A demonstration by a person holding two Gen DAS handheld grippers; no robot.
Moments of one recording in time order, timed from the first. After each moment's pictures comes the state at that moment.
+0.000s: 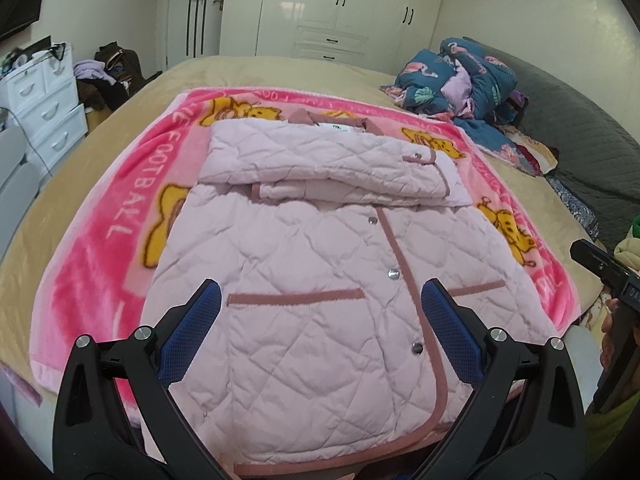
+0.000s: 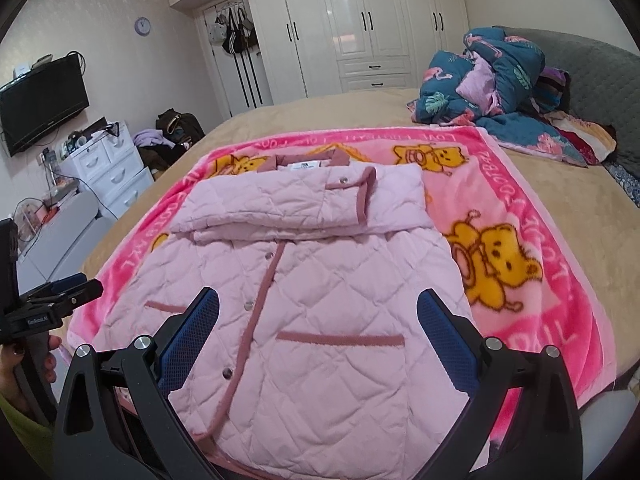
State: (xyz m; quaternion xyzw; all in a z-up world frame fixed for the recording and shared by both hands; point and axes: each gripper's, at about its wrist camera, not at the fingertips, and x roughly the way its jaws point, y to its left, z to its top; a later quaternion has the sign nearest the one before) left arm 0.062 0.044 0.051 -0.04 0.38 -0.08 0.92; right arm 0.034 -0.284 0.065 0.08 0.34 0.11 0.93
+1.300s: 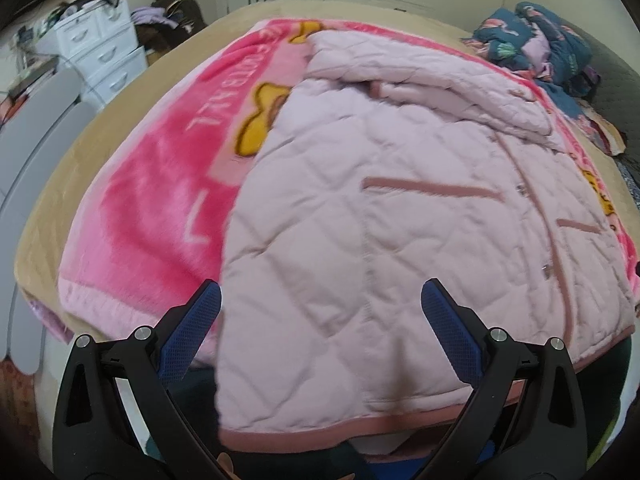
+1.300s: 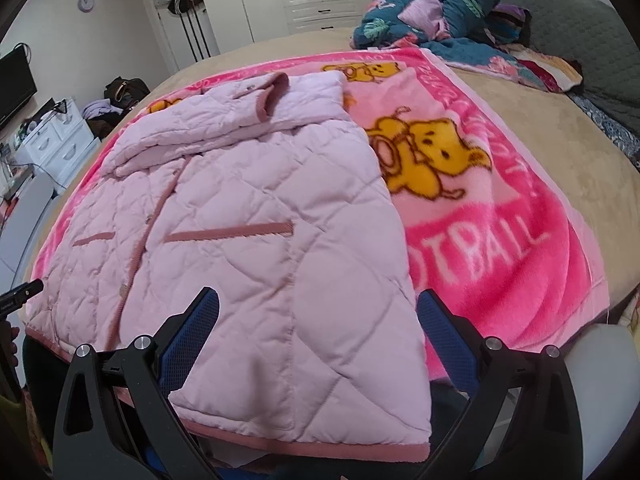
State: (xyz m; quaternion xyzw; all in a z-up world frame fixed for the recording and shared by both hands) left arm 0.037 0.122 -0.030 -0.03 0.47 0.05 0.88; right arm 0.016 -0.359 -0.035 0.09 0.44 0.04 0.89
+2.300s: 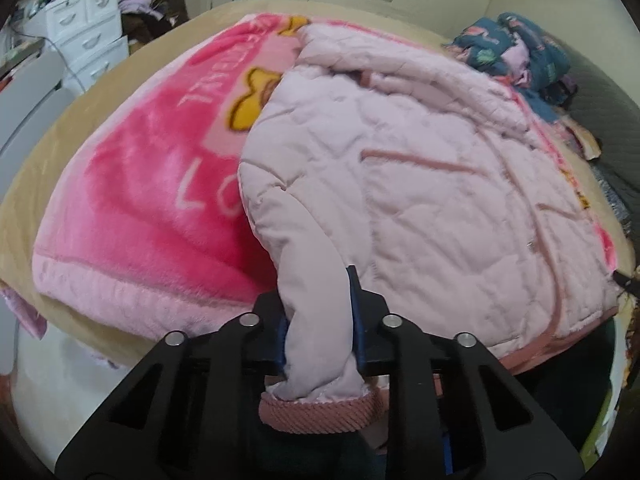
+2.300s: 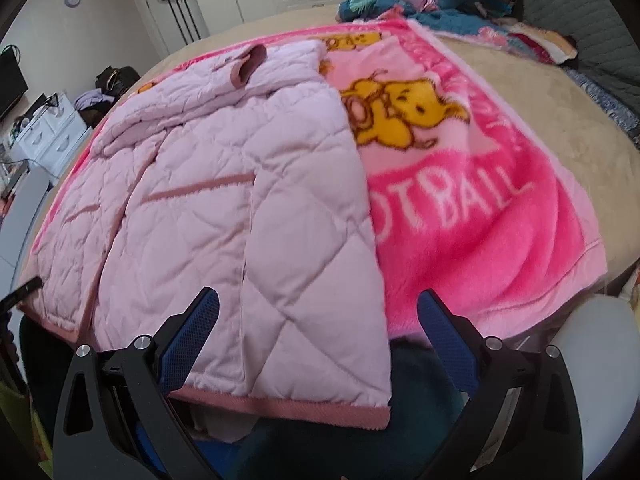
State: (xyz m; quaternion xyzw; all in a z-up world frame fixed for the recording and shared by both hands) left arm 0.013 0.136 -0.038 -0.06 0.45 -0.01 0.89; right arm -0.005 -0.383 -0.061 0.10 0.48 0.05 0.87
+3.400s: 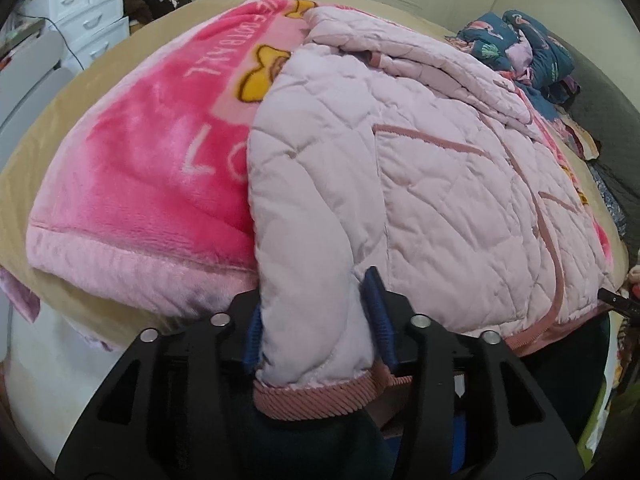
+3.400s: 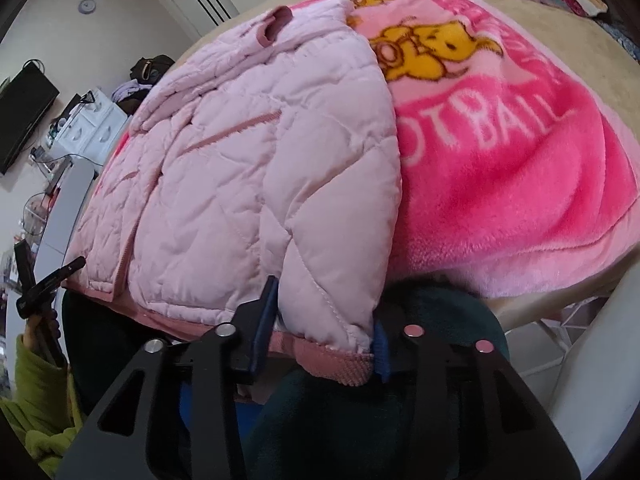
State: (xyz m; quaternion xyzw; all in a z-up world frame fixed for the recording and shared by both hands) left arm 0.006 0.147 -0.057 -0.08 0.48 -0.01 0.87; right arm -0.020 -0.393 -0.090 0.17 0.53 0.14 0.82
